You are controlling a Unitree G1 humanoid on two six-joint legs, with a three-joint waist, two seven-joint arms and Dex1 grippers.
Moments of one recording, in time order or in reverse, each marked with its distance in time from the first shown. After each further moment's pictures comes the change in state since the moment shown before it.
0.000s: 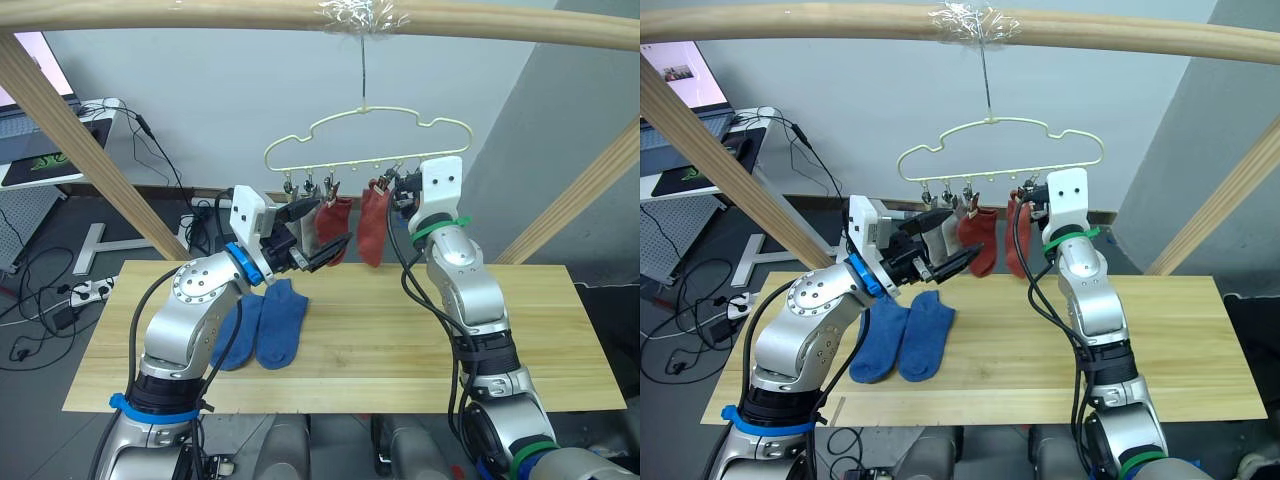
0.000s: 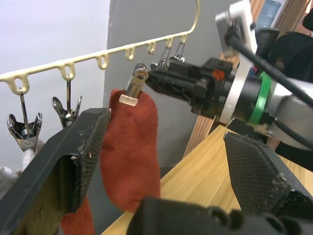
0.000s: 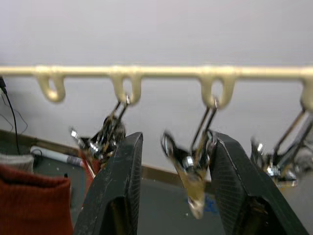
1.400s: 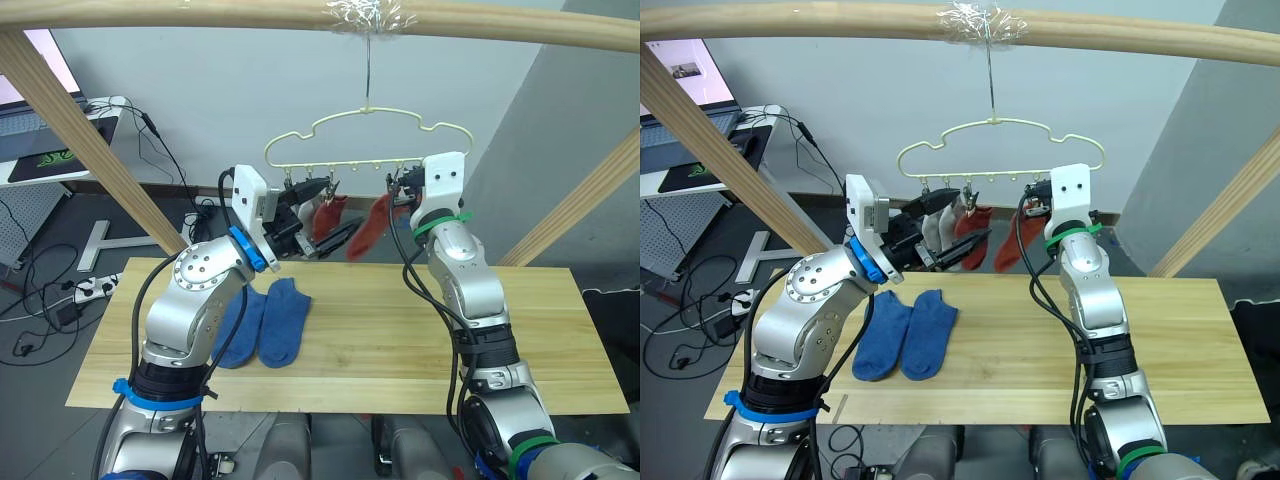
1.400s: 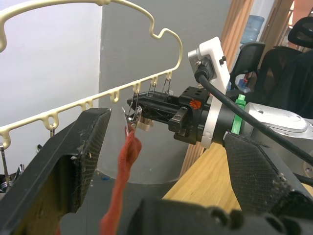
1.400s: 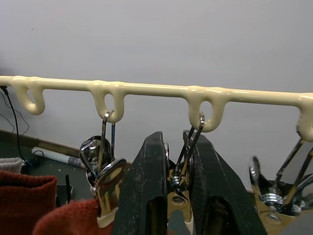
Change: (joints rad) left arm -0.072 -0.005 -0.005 -0.017 -0.034 0.003 0.000; right arm -0.021 -0.007 -0.027 0.043 -0.002 -0.014 0.014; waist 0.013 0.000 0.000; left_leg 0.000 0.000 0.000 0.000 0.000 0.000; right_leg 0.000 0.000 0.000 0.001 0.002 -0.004
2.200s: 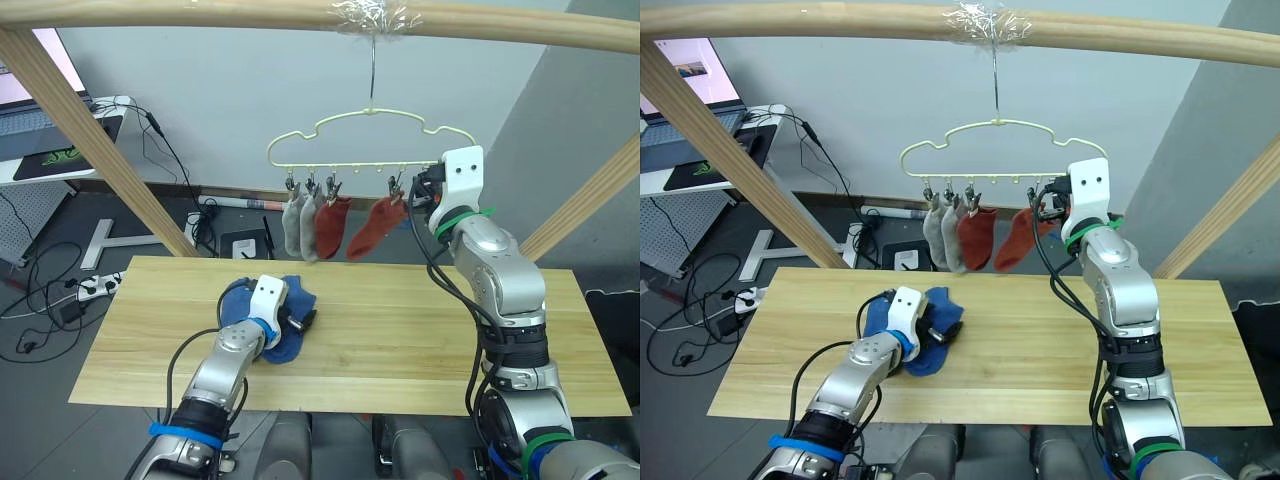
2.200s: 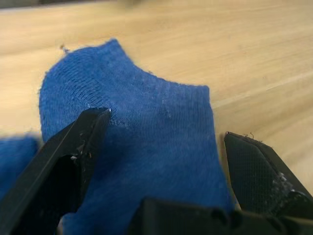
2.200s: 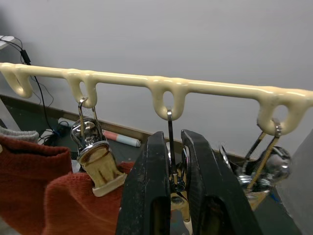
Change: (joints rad) left arm 0.183 -0.106 -0.138 0.626 0.398 -0.103 0.257; right arm -0.006 -0.088 -0.055 -0.175 0.119 0.343 0.113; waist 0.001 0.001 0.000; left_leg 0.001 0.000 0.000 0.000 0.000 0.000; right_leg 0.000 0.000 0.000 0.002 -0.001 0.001
